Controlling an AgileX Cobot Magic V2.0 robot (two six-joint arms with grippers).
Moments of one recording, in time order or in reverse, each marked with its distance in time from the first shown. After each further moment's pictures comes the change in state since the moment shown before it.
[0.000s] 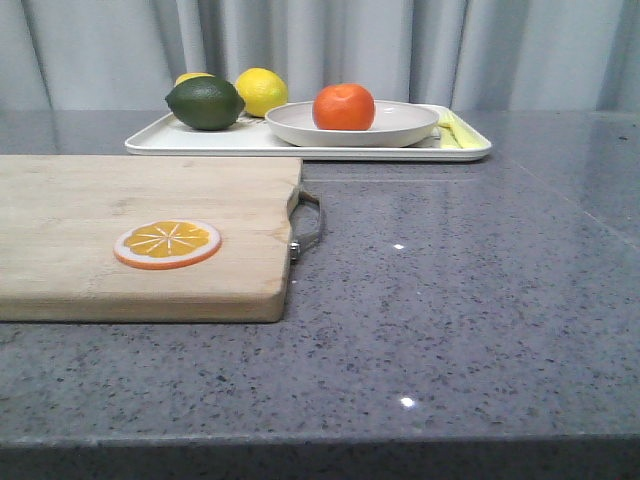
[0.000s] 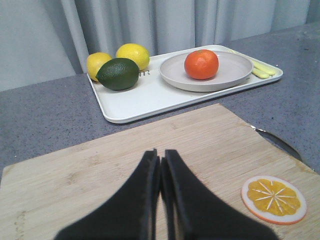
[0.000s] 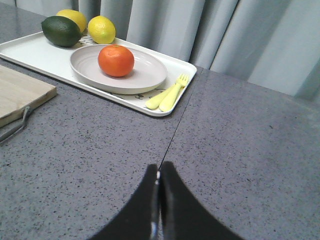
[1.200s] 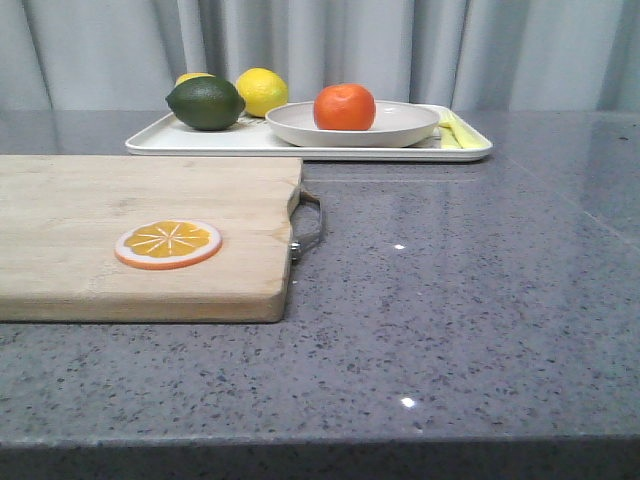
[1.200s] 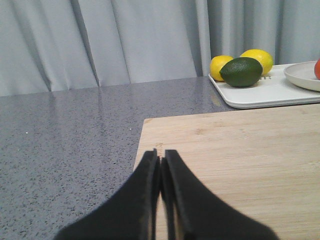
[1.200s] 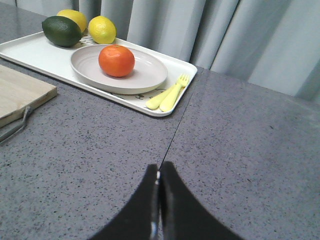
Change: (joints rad) left arm 0.396 -0.534 0.331 0.836 0.038 -0.843; right arm 0.000 0.000 0.002 0.000 0.000 -0.001
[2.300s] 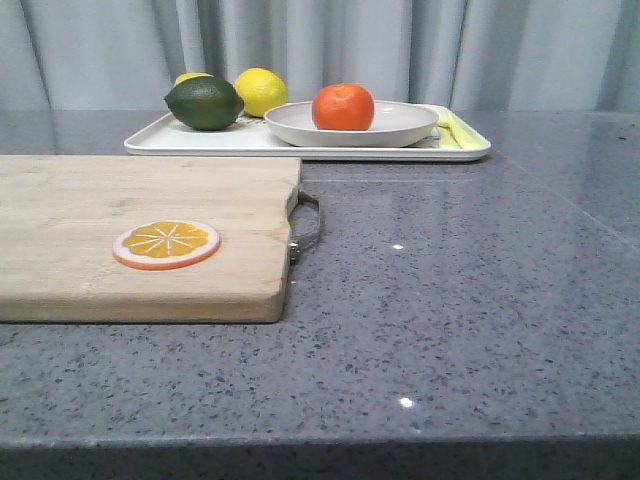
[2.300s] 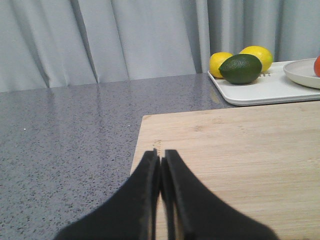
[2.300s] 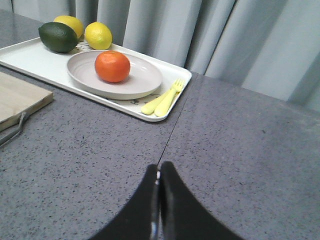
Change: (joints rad) left arm 0.000 0.000 0.000 0.002 0.009 -0.007; right arm 0.000 -0.043 0.000 -0.063 -0.004 0.061
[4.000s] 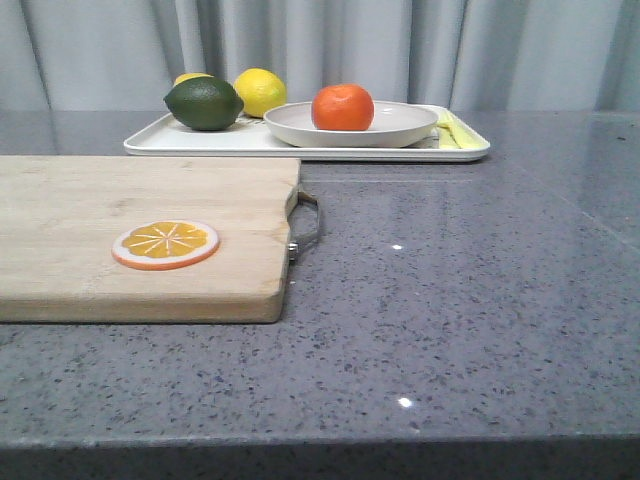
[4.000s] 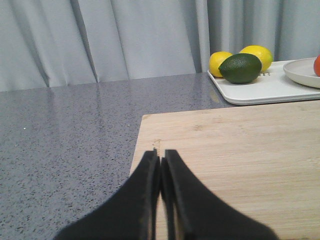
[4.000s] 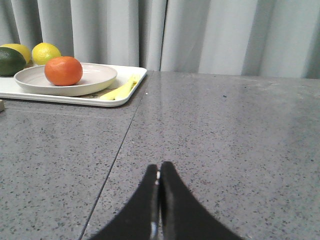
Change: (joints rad) left arm 0.000 0.000 0.000 0.000 0.002 -0.002; right arm 0.000 -0.399 0.418 -0.658 -0.212 0.848
